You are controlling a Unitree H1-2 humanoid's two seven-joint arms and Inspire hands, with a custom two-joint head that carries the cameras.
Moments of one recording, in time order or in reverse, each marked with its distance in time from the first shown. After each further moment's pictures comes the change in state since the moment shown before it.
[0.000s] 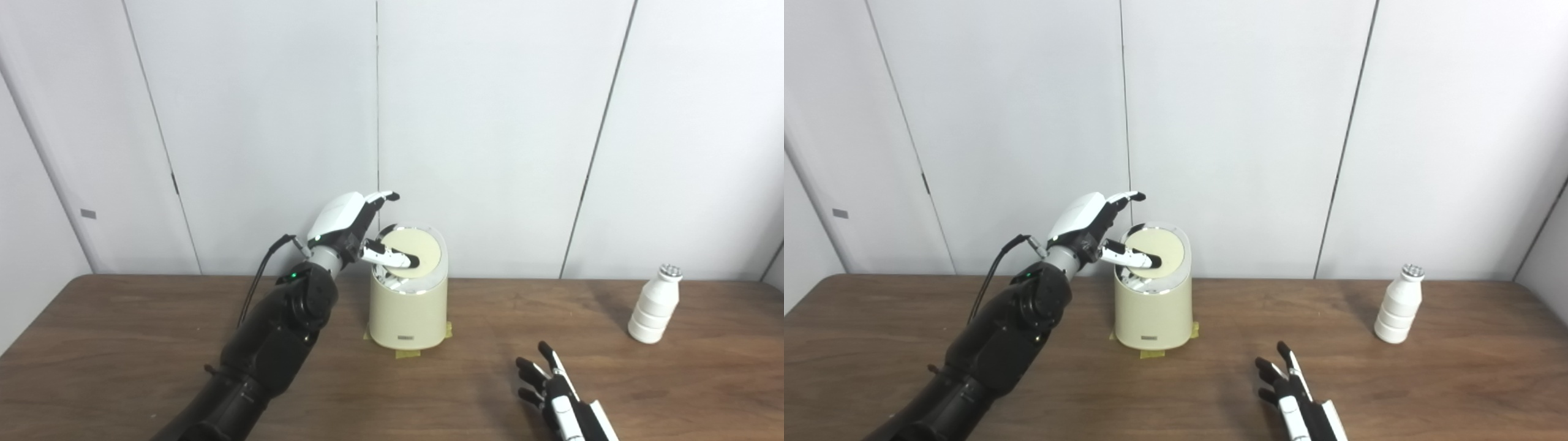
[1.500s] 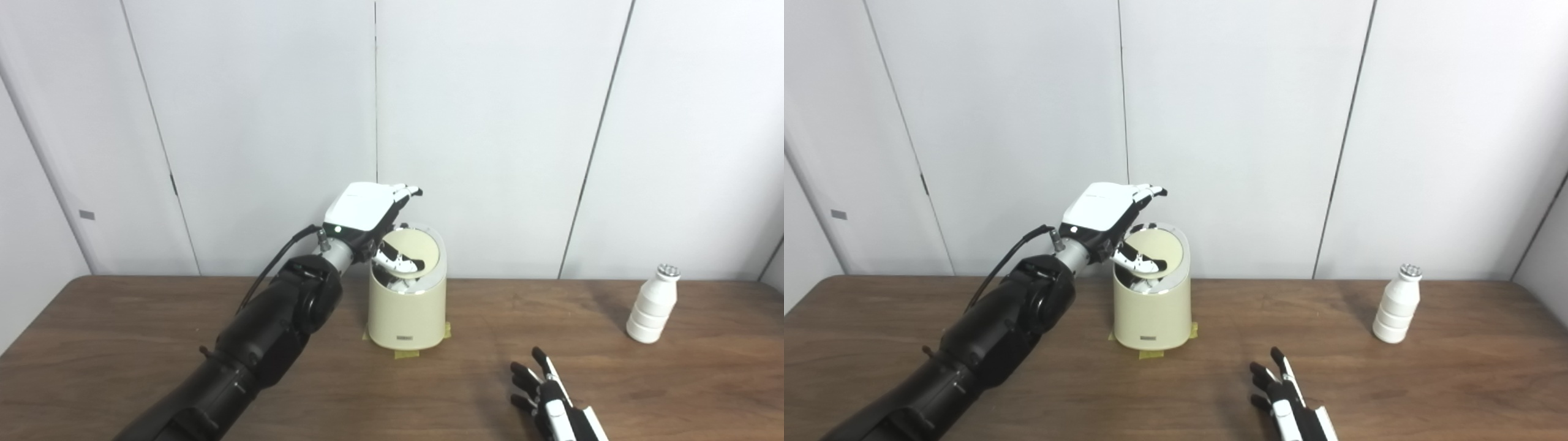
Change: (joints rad) left arm -0.051 0.057 -0.167 0.005 0.262 -0.067 0.037; right arm 0.024 0.018 0.005 -0.029 0.008 0.035 -0.011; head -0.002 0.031
